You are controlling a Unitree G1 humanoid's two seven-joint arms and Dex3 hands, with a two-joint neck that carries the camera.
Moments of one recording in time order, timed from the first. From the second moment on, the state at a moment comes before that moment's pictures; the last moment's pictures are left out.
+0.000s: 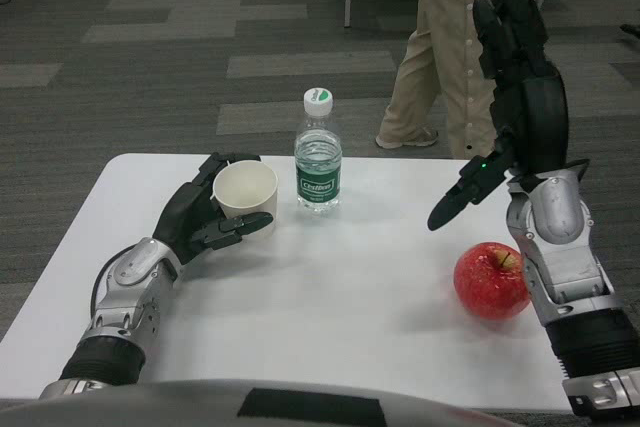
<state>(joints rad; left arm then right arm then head) -0.14 0.09 0.14 0.45 -0.18 -0.24 -0.46 -0.28 -0.40 0.11 0.05 0.24 -0.52 -0.07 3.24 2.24</state>
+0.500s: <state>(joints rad) -0.14 0.09 0.15 0.46 -0.18 -0.24 -0.46 -0.28 -0.39 0.11 0.05 0.24 -0.52 -0.07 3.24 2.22</state>
